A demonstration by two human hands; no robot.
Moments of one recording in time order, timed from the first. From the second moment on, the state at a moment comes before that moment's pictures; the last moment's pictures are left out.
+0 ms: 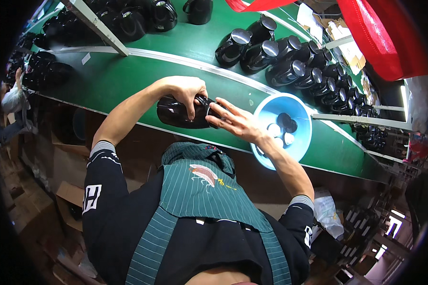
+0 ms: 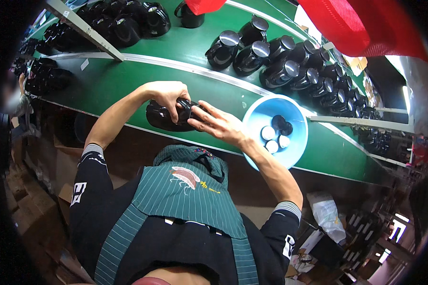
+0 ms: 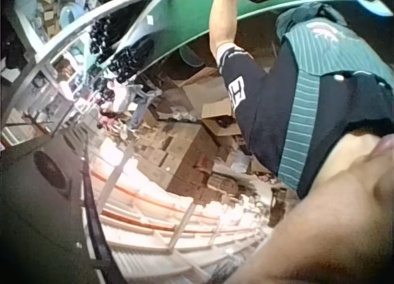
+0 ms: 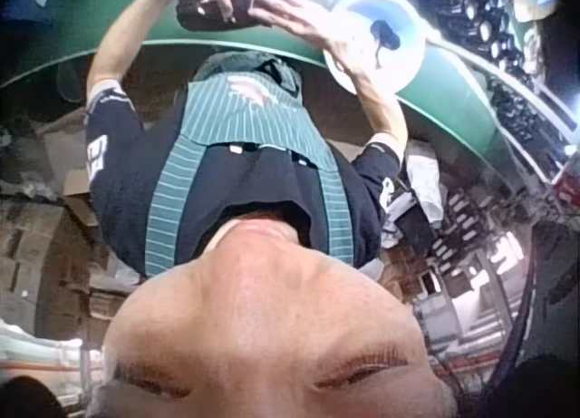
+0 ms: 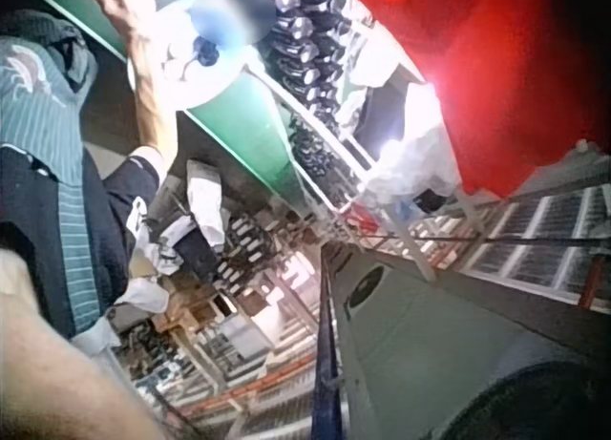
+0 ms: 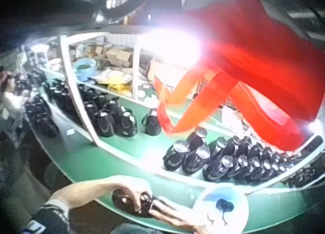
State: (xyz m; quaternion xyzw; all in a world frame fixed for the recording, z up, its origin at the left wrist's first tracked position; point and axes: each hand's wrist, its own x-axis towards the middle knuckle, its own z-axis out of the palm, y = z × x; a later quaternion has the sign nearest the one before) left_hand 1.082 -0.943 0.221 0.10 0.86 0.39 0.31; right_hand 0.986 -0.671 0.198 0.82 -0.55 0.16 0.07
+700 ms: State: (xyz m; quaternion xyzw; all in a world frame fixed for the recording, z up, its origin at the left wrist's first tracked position) left_hand 1.117 -0.870 0.172 0.01 0.99 0.14 -0.06; right_hand 1.021 -0.682 0.150 0.26 -0.78 0.51 -0.24
